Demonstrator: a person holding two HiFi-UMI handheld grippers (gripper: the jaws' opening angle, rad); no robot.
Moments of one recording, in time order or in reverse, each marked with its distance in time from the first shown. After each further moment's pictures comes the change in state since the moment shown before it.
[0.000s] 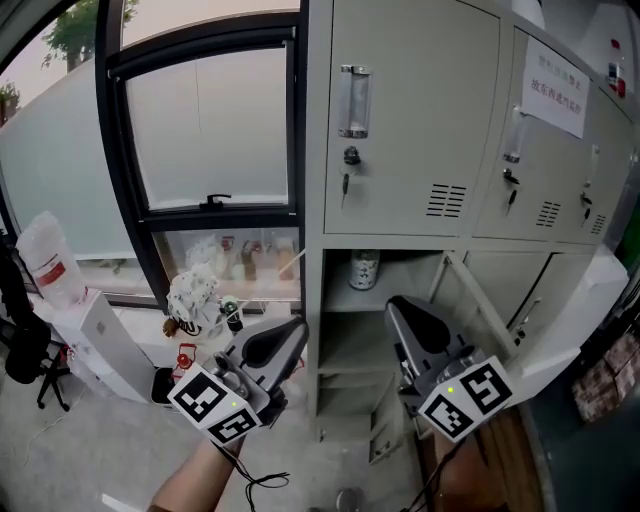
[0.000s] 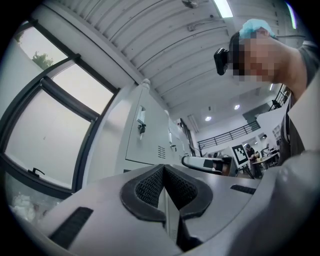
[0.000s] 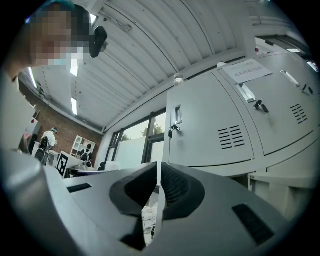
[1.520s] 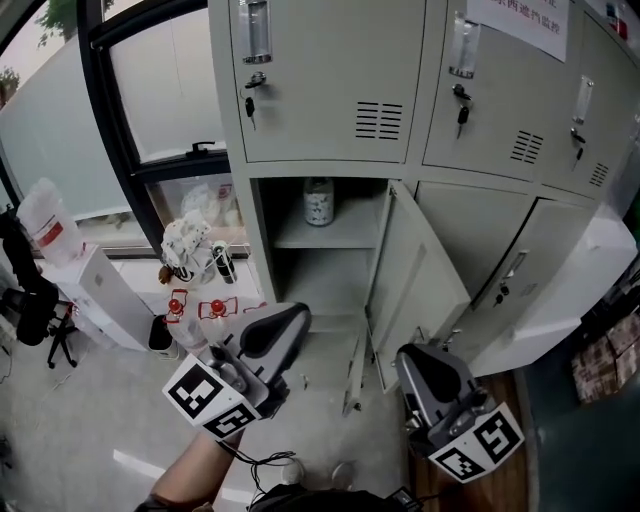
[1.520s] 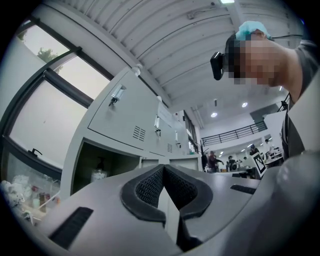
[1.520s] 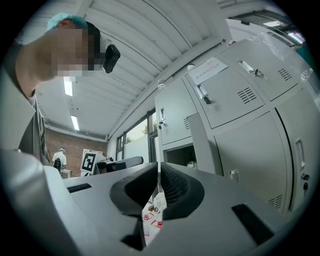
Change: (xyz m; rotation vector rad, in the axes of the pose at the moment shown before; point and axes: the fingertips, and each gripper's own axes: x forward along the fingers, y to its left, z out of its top) left arm 0.059 -0.130 -0.063 -0.066 0.072 0.056; right arm -0.199 -0.032 -0.047 0.214 0.071 0.047
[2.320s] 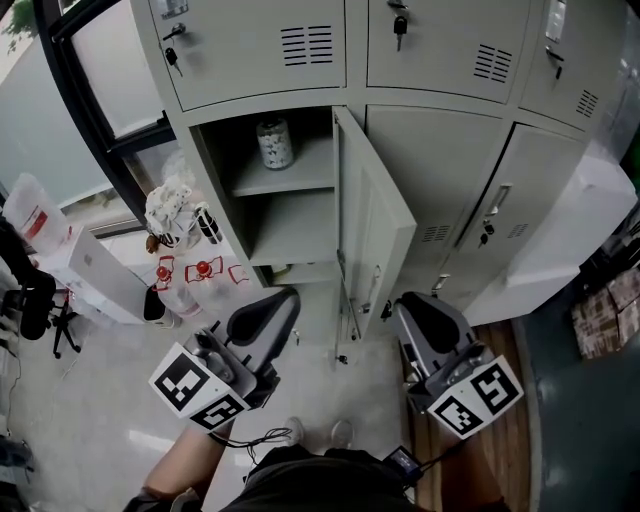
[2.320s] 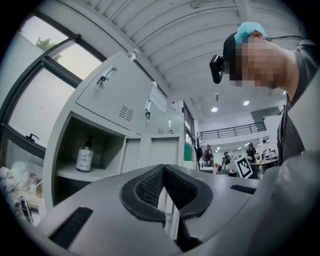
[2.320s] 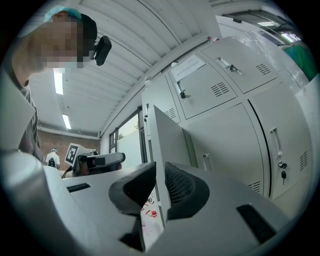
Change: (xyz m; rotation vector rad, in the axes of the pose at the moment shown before) left arm 0.018 -0.067 -0.059 -0.049 0.114 -0.022; right arm -0.059 -0.066 -0.045 0.045 0.070 -0.078
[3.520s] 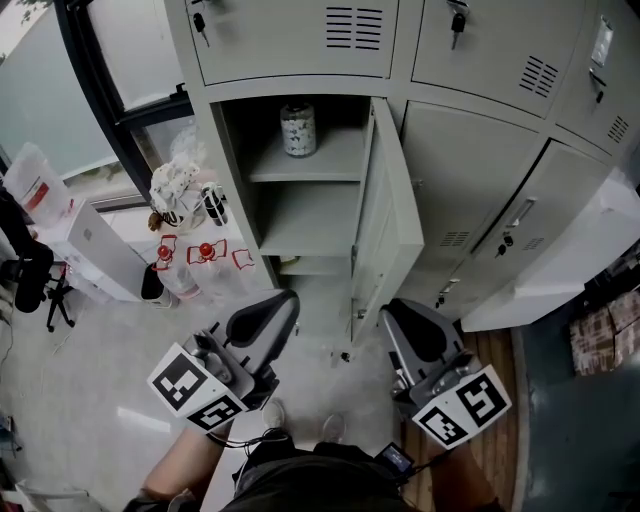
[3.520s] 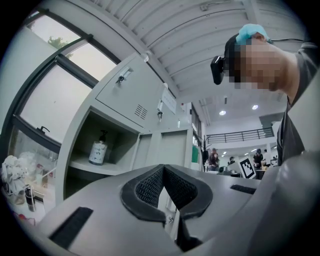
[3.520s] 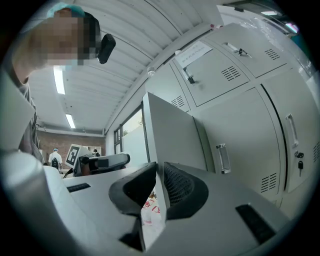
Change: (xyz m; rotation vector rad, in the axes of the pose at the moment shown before) left arm -0.022 0.031 -0.018 -0.070 -0.012 0.069; right arm 0.040 0.027 -0.023 0.015 0.056 0.059
